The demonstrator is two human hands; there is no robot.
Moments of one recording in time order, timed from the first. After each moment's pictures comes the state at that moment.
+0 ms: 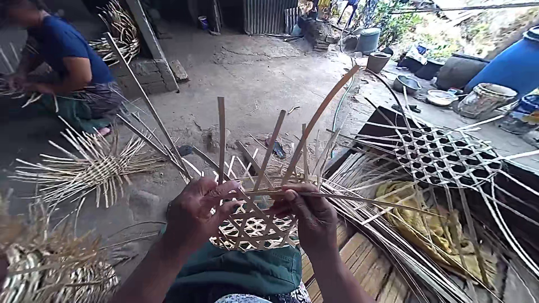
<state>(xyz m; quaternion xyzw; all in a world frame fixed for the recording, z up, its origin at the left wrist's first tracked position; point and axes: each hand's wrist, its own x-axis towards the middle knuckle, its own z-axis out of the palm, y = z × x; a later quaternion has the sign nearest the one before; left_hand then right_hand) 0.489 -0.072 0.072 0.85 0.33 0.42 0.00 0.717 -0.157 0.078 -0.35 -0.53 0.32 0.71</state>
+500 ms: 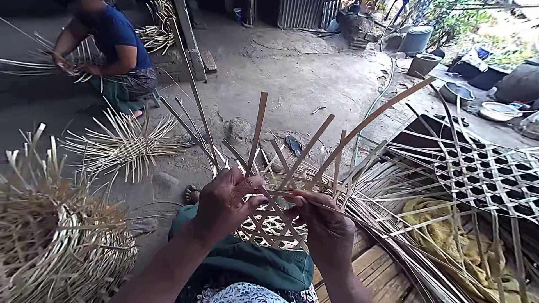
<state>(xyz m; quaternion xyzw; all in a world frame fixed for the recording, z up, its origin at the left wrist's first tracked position) 0.496 -0.088 0.071 0.83 0.36 0.43 0.00 0.695 -0.171 0.077 -0.40 -0.55 0.28 0.68</state>
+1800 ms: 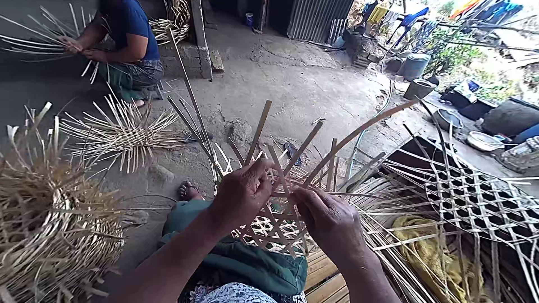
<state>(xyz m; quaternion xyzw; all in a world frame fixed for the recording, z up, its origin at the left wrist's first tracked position) 0.516 -0.089 0.099 0.80 0.37 0.43 0.17 0.726 -0.152 0.104 -0.50 -0.79 -0.16 0.31</state>
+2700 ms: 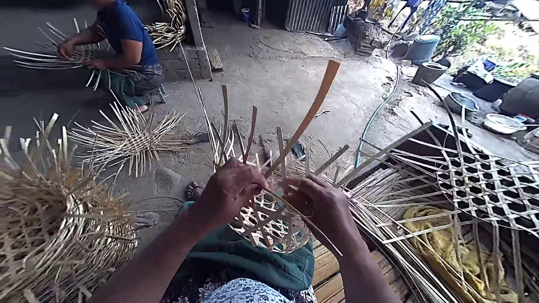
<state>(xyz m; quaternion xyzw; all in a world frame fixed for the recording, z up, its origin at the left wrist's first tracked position) 0.477 -0.081 0.095 0.86 0.26 0.41 0.17 0.712 -0.148 0.110 -0.54 -0.74 0.08 0.38</state>
